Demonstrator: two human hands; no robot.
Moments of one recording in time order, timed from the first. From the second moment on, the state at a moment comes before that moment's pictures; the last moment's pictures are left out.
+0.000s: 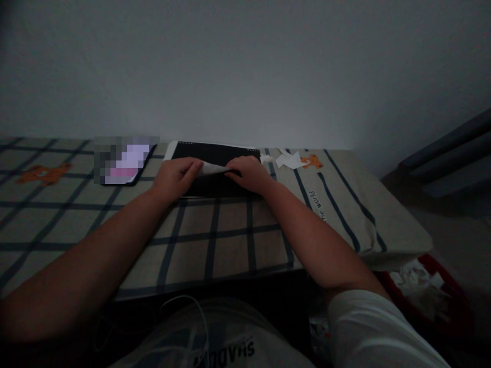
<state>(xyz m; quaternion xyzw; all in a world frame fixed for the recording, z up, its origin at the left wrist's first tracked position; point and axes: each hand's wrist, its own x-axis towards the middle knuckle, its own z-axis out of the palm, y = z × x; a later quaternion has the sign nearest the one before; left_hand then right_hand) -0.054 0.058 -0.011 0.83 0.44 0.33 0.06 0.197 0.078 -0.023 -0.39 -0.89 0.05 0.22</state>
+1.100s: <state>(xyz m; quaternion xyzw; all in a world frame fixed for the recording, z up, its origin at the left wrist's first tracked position) -0.064 0.079 -0.022 0.86 0.45 0.24 0.08 0.209 0.092 -0.029 -0.46 -0.85 0.10 0.23</state>
